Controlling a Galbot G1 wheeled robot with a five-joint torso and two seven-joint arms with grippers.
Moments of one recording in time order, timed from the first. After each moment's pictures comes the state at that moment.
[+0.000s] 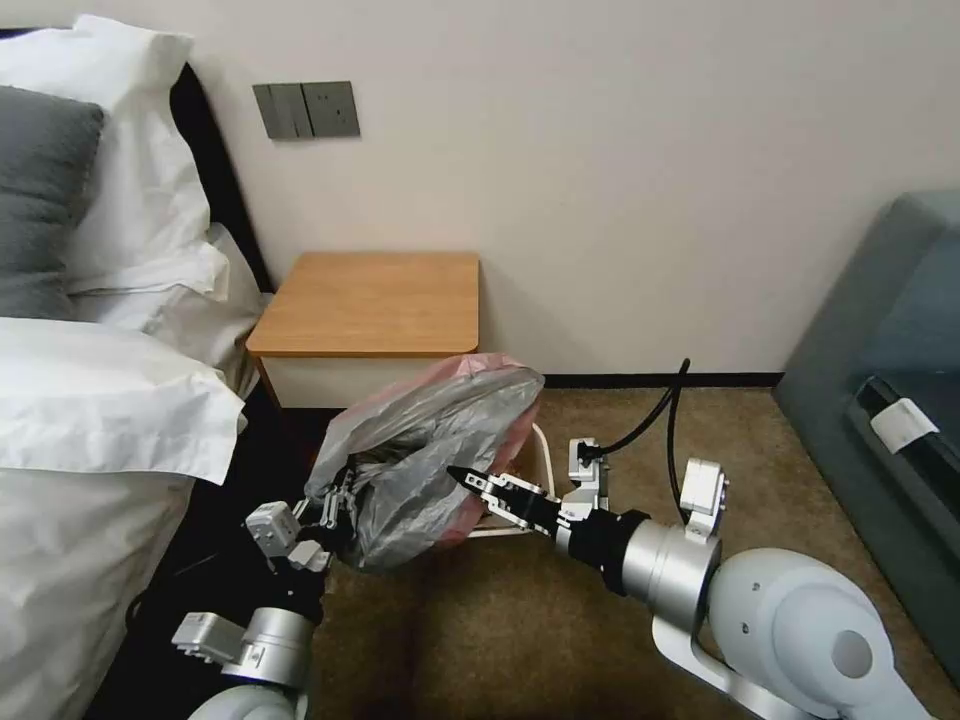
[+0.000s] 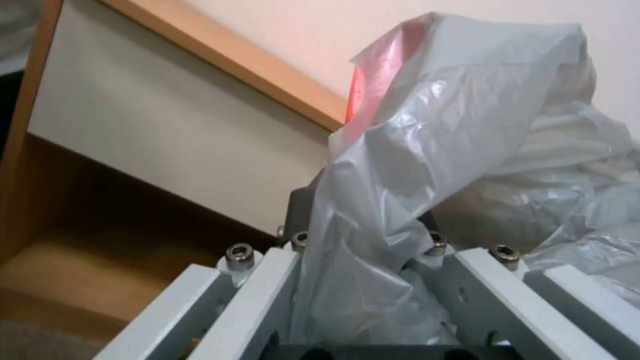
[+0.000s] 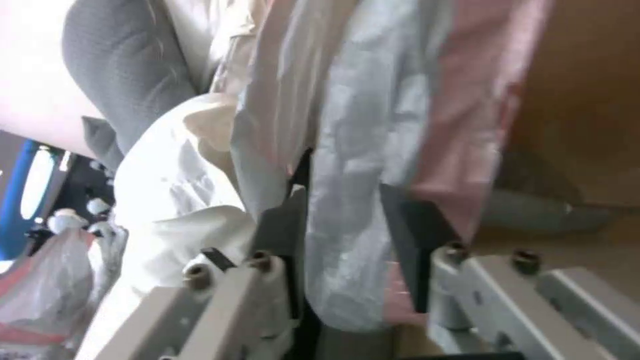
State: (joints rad) left arm 1.75 -1.40 -0.54 -2.22 -0.69 -0.07 0.09; right arm -1.24 1.06 0.18 2.47 1.68 -0.57 0.63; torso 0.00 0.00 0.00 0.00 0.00
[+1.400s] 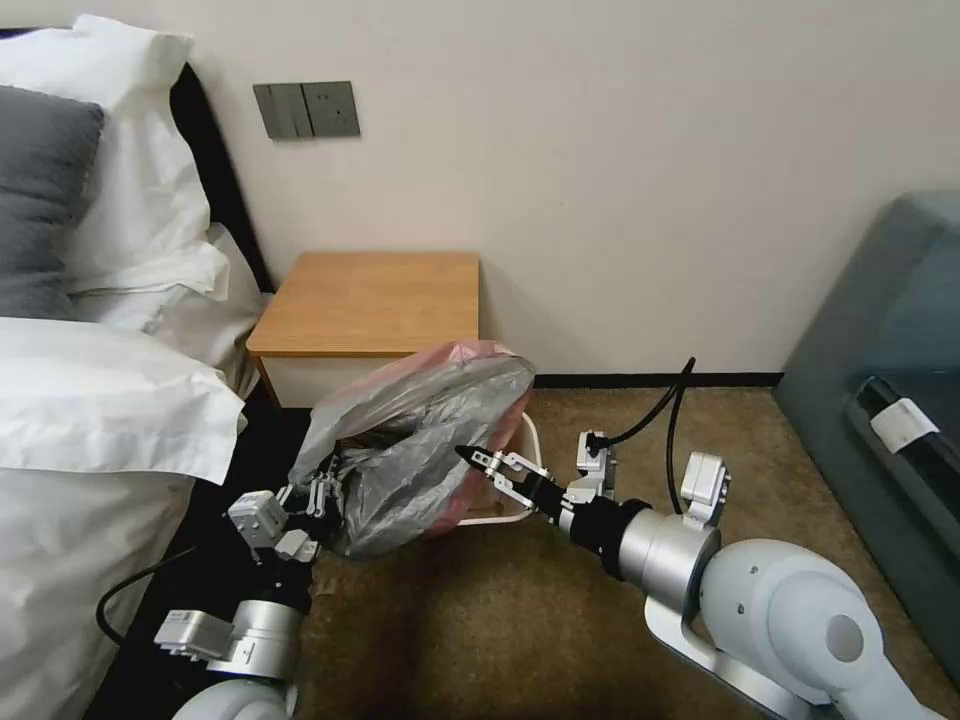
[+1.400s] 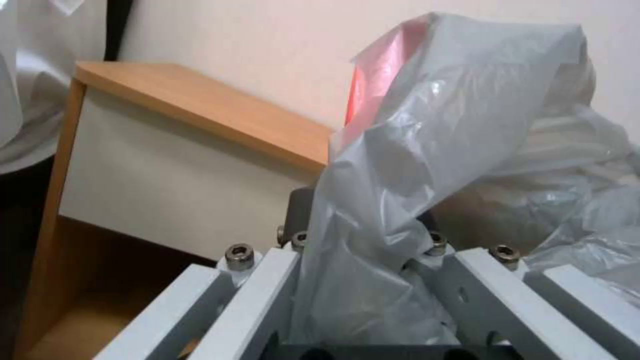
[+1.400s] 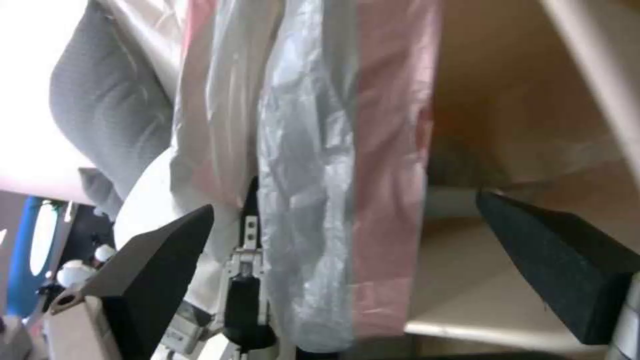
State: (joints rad) left arm 1.76 -1.42 -0.57 -2.26 -0.57 -0.12 0.09; right arm -1.21 1.10 0.18 2.45 1.78 -0.48 0.75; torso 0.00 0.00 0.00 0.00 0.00
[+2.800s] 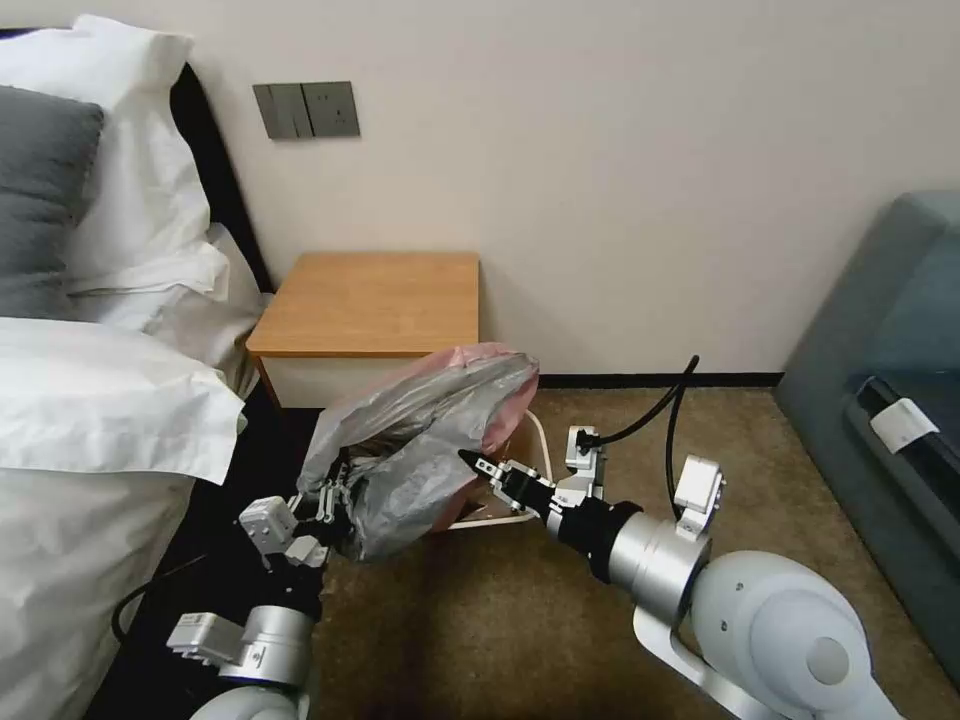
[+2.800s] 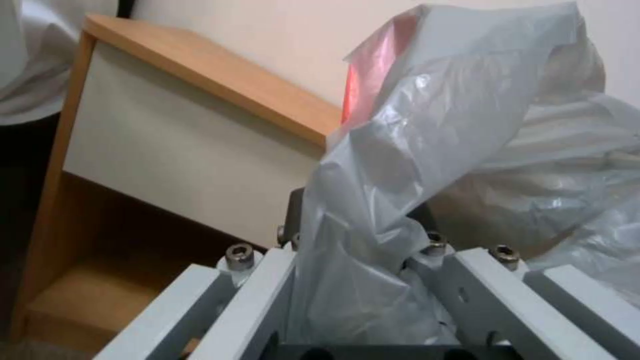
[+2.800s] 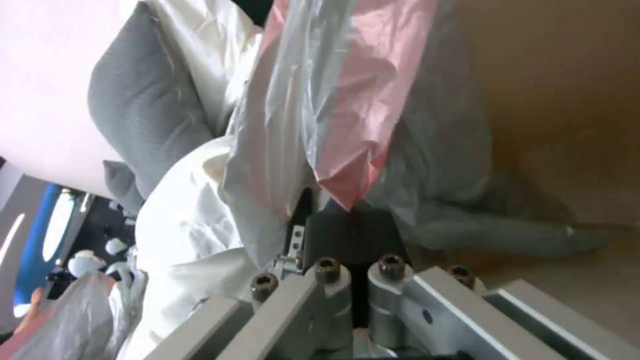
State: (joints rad) left arm 1.77 -1.43 -0.53 -2.27 -0.60 -0.08 0.03; right arm -1.24 1.12 0.16 2.47 1.63 -0.48 0.64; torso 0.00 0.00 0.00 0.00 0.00
